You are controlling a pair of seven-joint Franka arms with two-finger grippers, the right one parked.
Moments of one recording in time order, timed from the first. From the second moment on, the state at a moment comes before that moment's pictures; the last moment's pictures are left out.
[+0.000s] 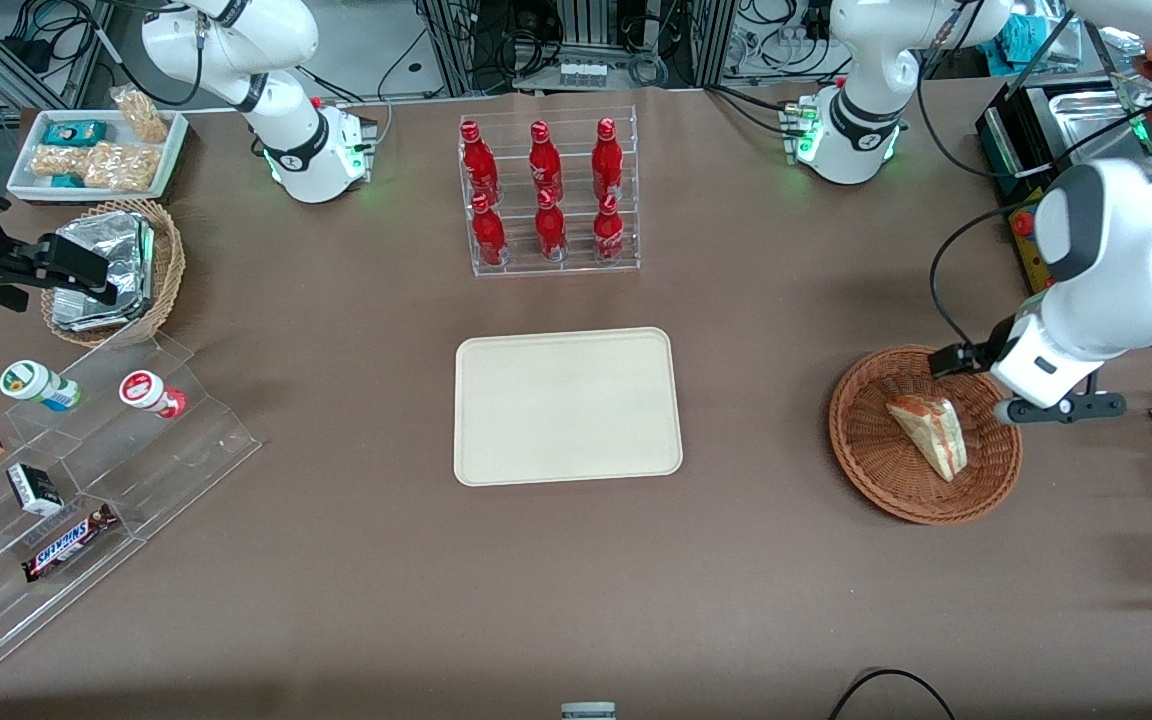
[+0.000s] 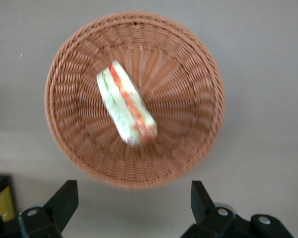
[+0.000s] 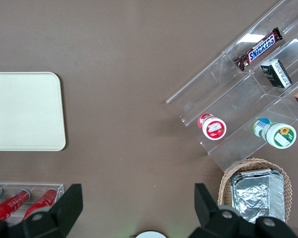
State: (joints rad) arm -0.04 0.13 0.04 -2.02 0.02 2.08 -0.08
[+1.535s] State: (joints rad) arm -0.08 0.34 0.08 -2.03 0.01 2.22 -0.66
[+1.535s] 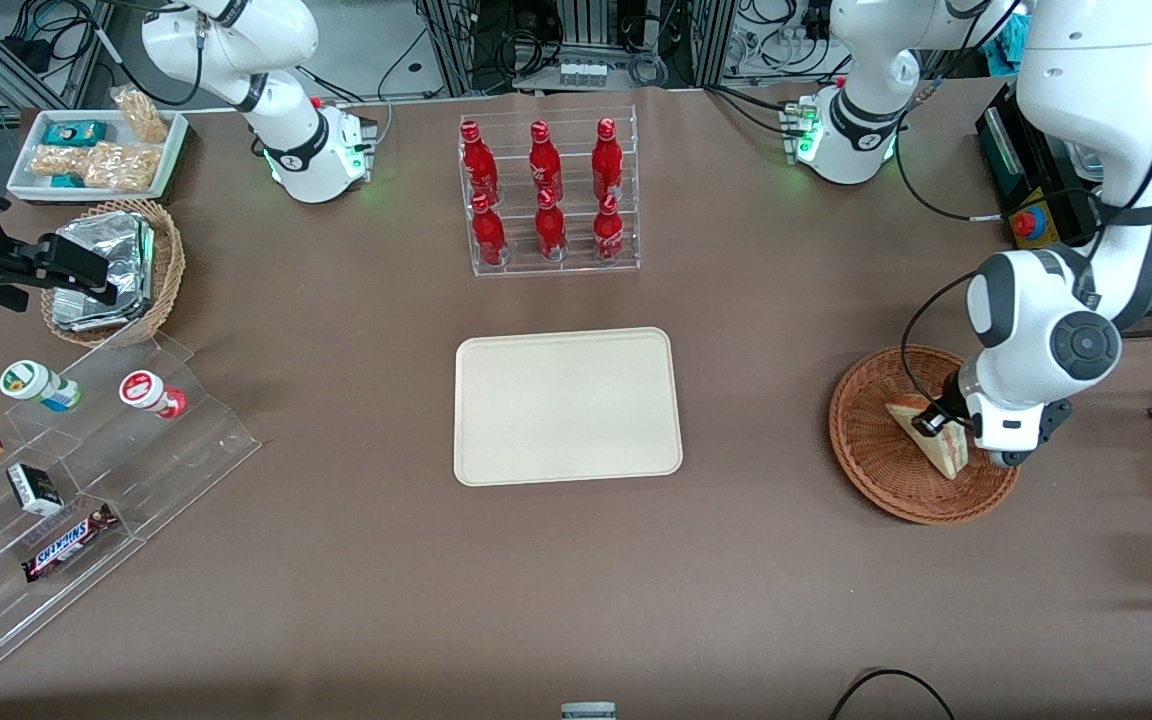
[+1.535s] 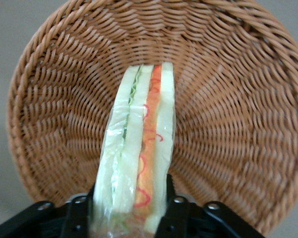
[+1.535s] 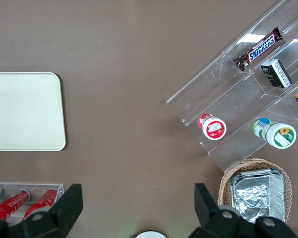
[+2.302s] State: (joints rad) arm -0.55 0.36 0.07 -1.79 -0.03 2.00 -0.55
